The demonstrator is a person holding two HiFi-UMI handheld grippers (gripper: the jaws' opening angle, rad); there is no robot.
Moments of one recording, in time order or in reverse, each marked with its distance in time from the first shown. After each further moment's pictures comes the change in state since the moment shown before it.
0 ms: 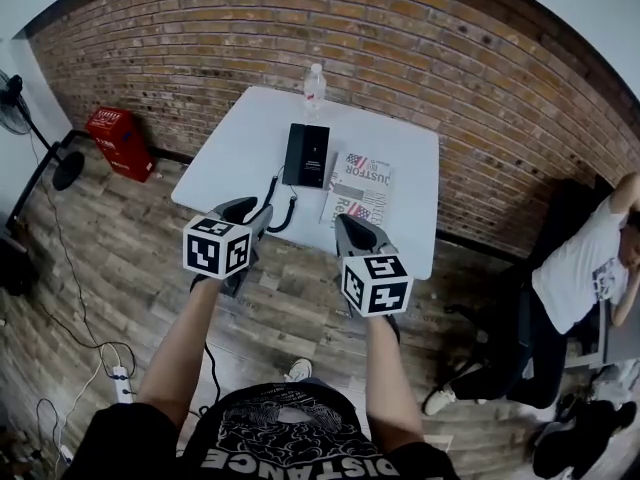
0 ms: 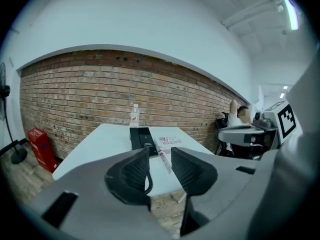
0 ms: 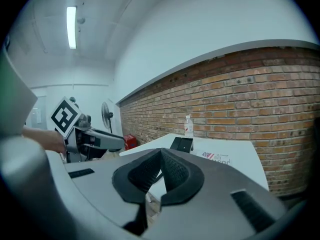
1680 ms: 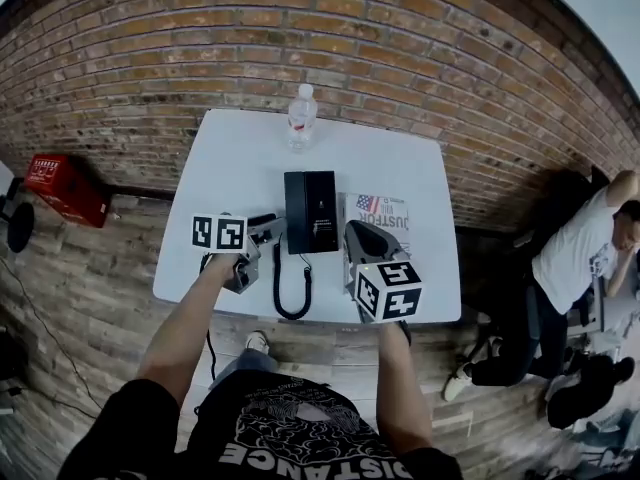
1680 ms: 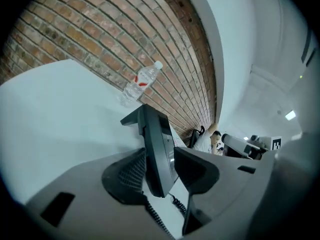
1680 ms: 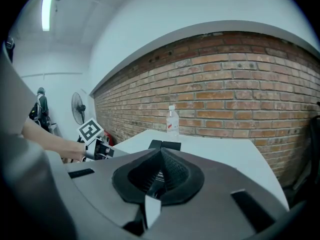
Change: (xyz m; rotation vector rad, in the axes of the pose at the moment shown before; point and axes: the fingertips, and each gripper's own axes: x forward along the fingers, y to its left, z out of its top) left arm 0.246 0.153 -0.017 -0.427 0.232 -0.565; right arm 0.207 -0.080 0.015 0.052 0.100 -0.229
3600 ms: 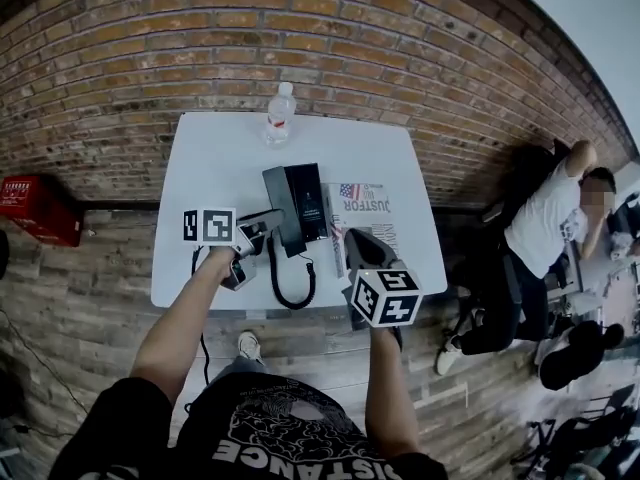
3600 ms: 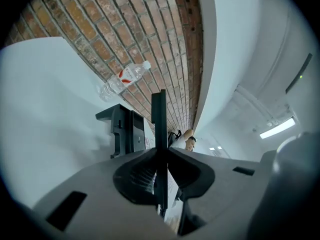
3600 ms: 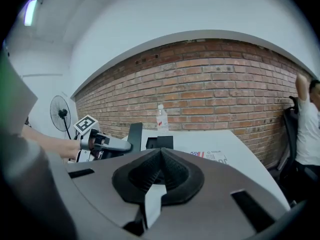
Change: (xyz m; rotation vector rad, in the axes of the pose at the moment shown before) left arm -0.016 -0.049 0.016 -0.126 0.021 -0.278; right arm -0.040 0.017 -0.013 0.118 0.011 -0.196
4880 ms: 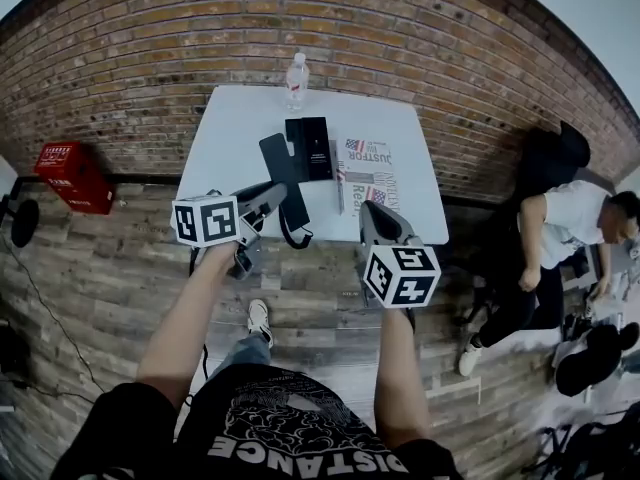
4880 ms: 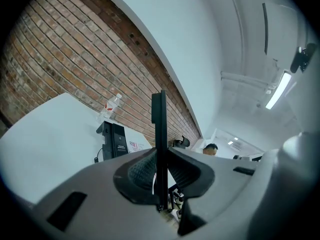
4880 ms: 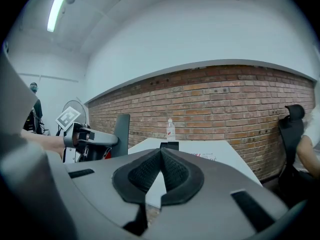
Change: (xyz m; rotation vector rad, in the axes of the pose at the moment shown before) left arm -0.090 -0.159 -0.100 0.300 -0.215 0.158; right arm -0.162 0.031 -0.020 -0.059 -0.155 0.067
